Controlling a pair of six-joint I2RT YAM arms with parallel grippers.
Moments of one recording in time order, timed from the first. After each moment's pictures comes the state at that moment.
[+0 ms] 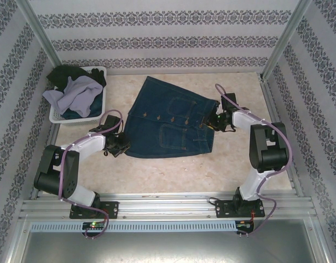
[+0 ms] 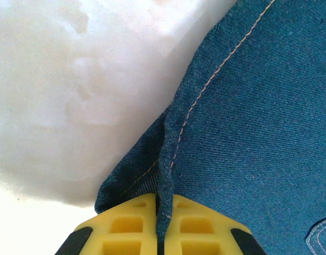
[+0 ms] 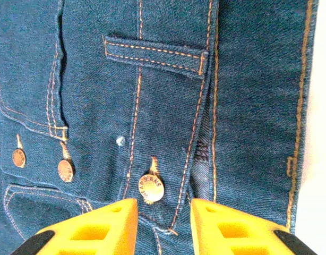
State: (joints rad) left arm -0.22 1.51 0.76 -0.46 0.18 -0.96; right arm 0.08 1.79 1.09 -0.40 -0.41 0.56
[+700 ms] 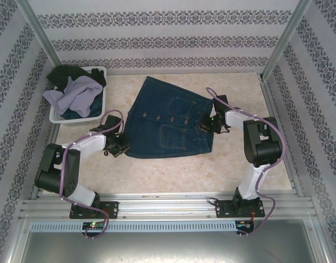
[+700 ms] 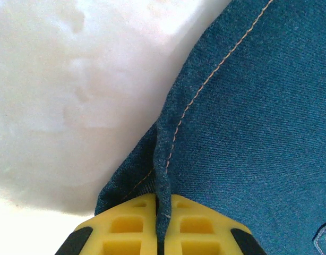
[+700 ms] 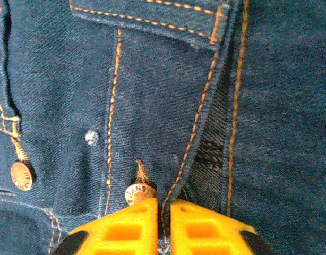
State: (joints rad) left arm -0.22 1.52 0.76 -0.46 0.18 -0.94; right arm 0.14 1.88 1.12 -0.41 -0.36 0.54
